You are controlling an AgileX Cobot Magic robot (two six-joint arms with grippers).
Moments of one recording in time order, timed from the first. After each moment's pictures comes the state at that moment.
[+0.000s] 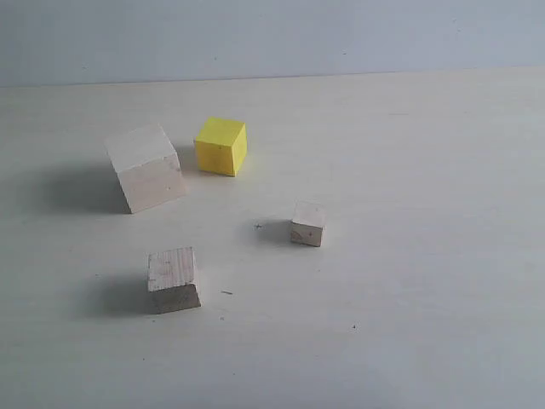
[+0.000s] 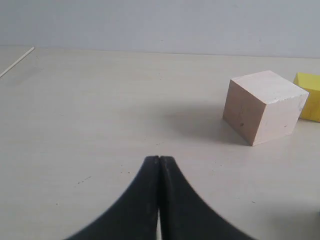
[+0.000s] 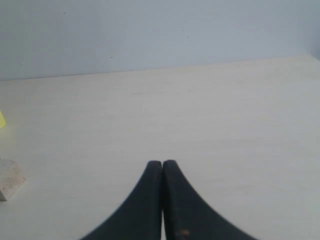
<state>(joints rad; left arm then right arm) 0.04 0.00 0.00 -0.02 0.37 0.02 0.01 0.00 -0.01 0.03 0.34 0.03</state>
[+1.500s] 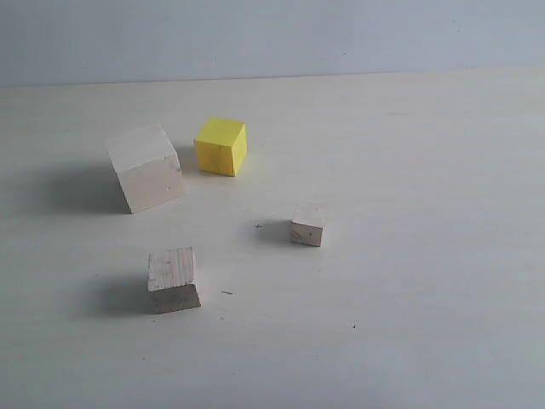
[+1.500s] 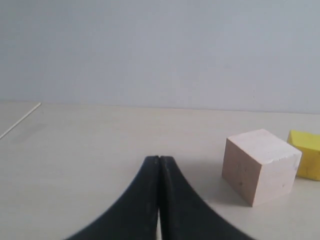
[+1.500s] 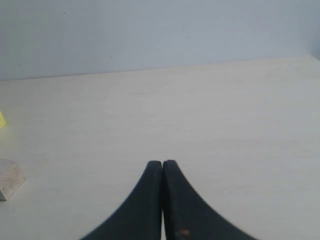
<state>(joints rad) 0.04 0.00 0.00 -0.02 0.17 0.02 0.01 0.00 -0.01 0.03 0.34 0.03</state>
